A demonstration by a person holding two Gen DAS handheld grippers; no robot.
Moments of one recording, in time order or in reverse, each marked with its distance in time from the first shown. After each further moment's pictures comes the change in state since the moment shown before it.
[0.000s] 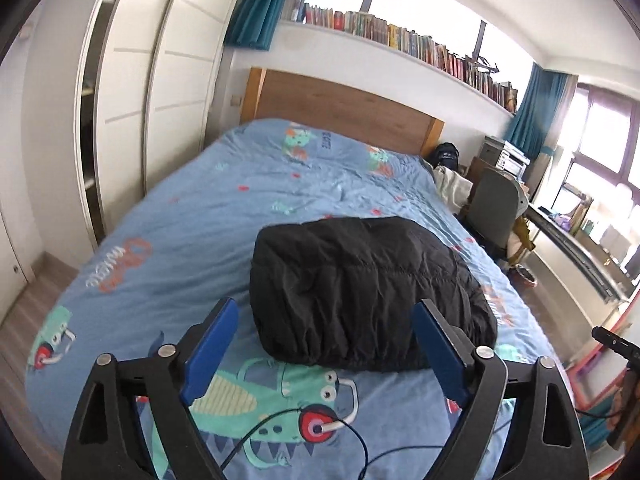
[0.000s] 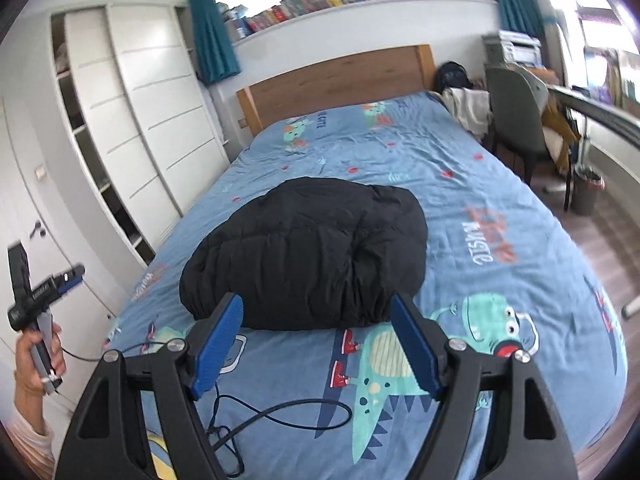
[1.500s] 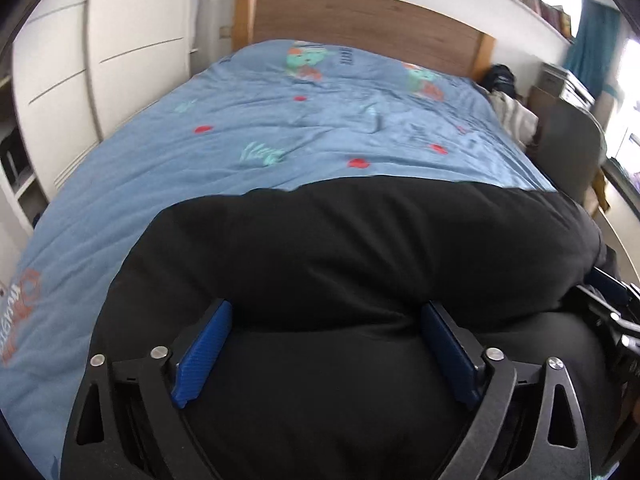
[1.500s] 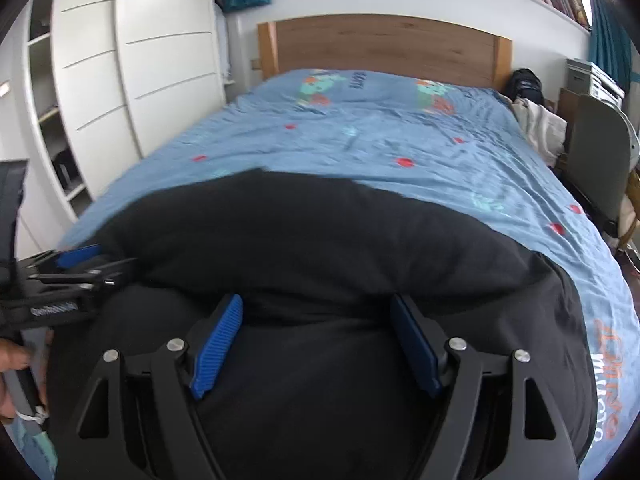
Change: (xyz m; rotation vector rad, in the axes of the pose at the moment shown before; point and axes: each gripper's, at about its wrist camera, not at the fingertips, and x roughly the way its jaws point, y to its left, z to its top) left arm 0.391 -0.005 0.043 0.043 0.255 0.123; right arm 0.474 0.003 0.105 -0.201 0.124 -0.072
